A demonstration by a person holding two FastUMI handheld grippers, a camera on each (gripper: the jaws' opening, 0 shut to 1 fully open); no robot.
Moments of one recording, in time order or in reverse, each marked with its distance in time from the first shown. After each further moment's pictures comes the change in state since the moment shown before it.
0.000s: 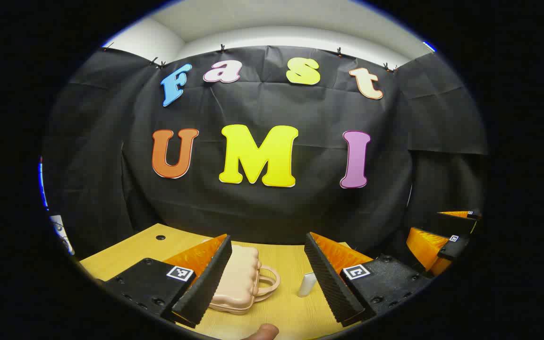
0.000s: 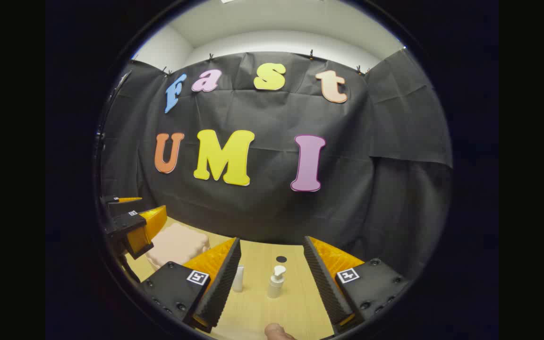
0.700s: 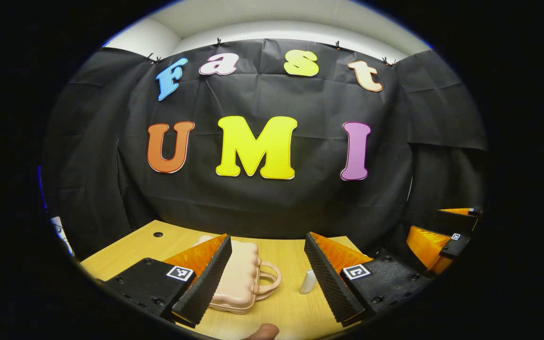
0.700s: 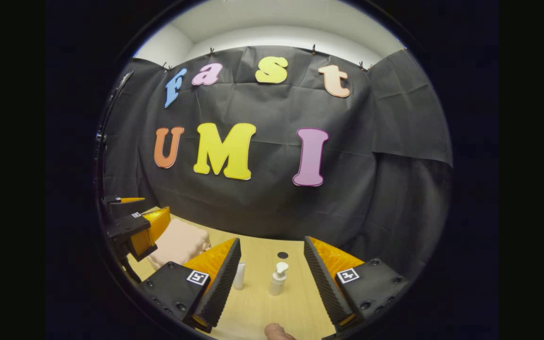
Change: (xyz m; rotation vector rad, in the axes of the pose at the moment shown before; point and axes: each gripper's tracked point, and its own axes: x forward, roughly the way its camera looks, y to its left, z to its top) left arm 0.014 0.007 -0.015 0.009 0.045 -0.008; right arm 0.014 0.012 -0.014 -0.008 0.037 0.007
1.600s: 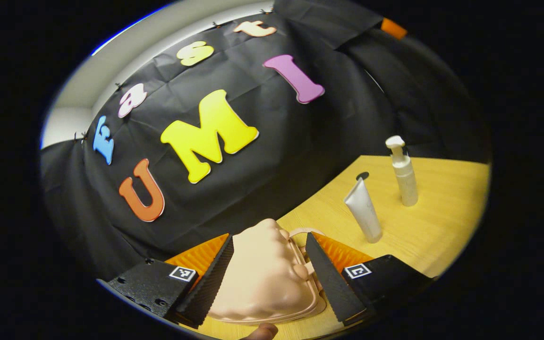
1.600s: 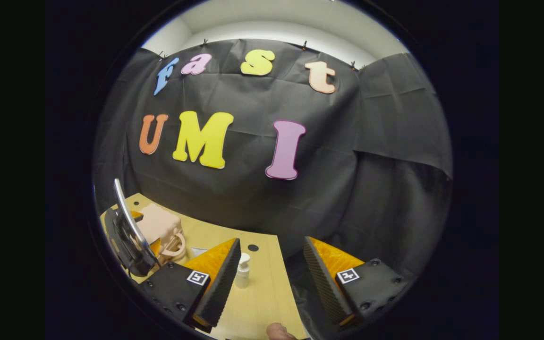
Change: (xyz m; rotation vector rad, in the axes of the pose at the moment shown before) left arm 0.073 0.011 -0.145 0.766 0.055 -0.038; right arm 0.001 -0.093 -0.029 -0.040 0.043 -0.134
